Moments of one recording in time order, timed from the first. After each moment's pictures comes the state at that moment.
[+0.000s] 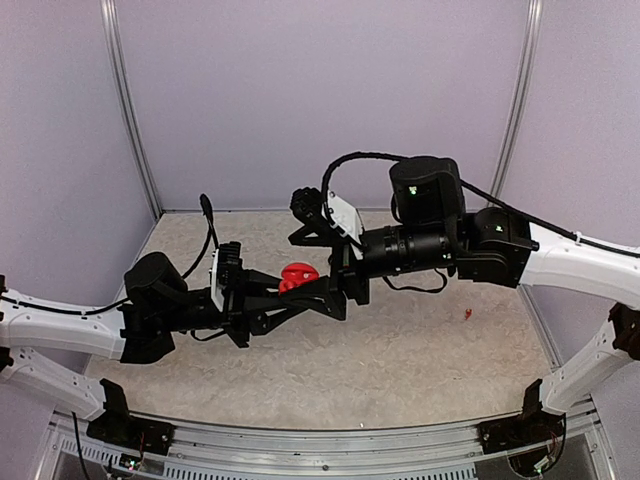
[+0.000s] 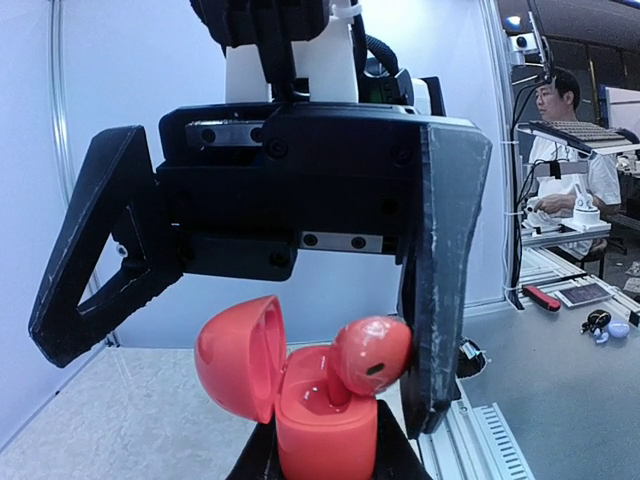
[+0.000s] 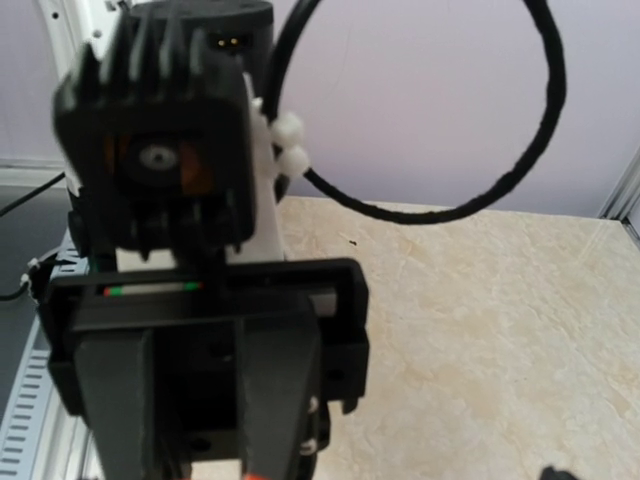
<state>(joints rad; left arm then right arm) -1.03 1.20 0.56 0.88 0.49 0.03 1.17 1.43 1.40 -0.26 -0.25 -0.26</state>
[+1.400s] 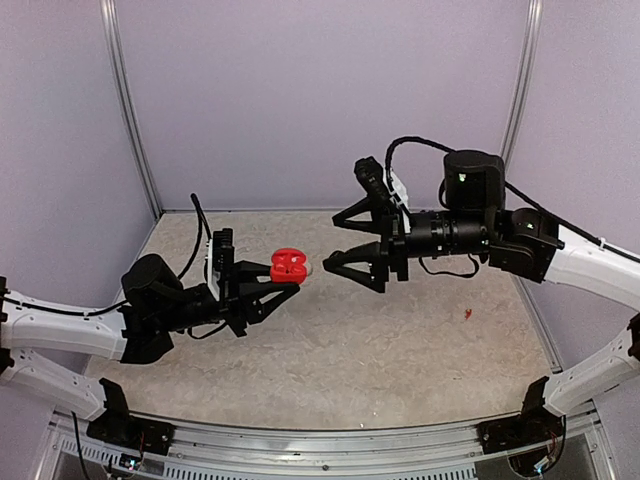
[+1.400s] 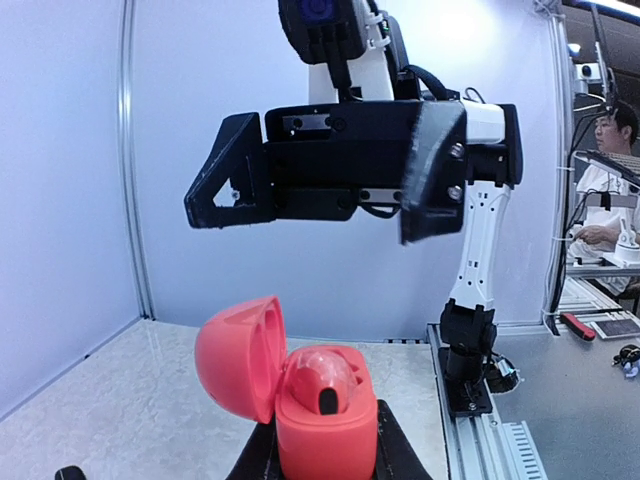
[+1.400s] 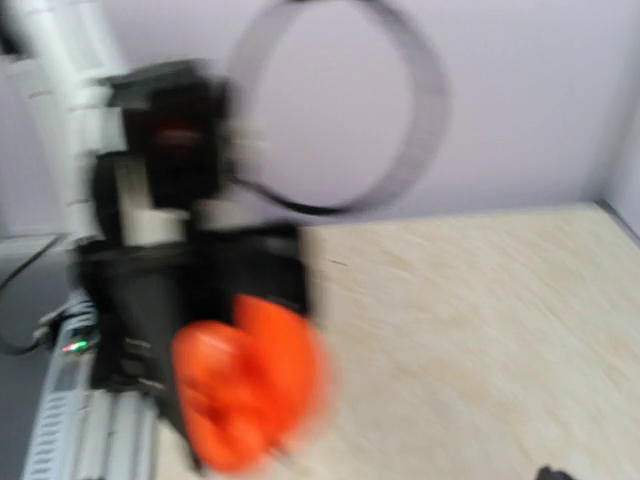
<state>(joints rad) -0.98 1.20 0.53 0.93 0.41 -0.06 1.02 1.29 1.26 -0.16 -0.42 -0.13</state>
